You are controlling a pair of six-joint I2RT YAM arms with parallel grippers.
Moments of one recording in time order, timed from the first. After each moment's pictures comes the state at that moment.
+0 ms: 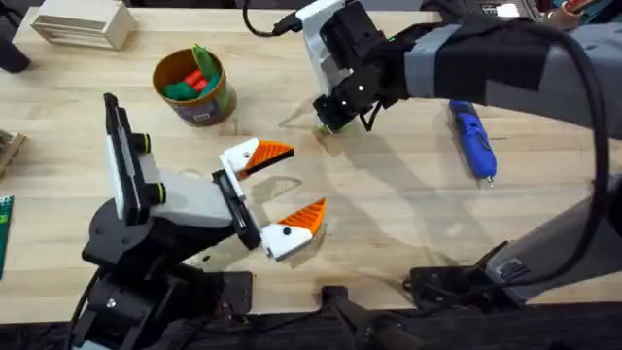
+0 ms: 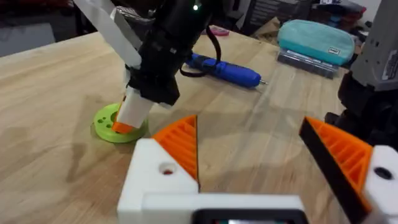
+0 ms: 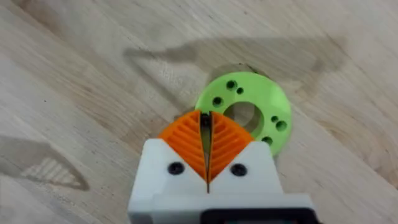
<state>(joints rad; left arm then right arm) -0.33 0.01 0.01 -0.07 0.76 -0.13 0.58 1.82 1.21 -0.52 -0.03 -0.09</state>
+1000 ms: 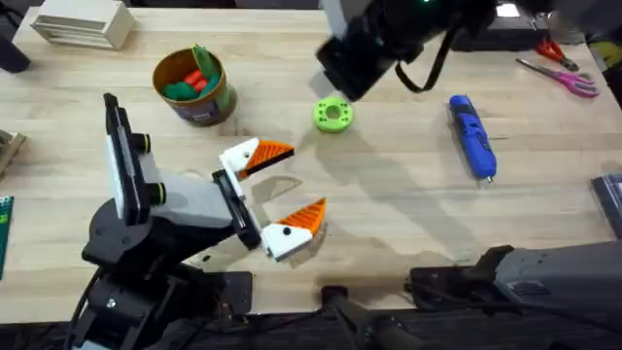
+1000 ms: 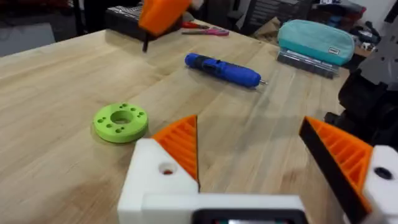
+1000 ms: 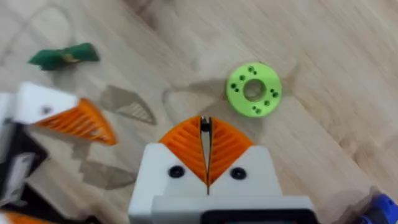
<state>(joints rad) -0.33 0.01 0.01 -0.07 0.76 -0.13 0.72 1.57 1.63 -1.11 -0.04 -0.10</state>
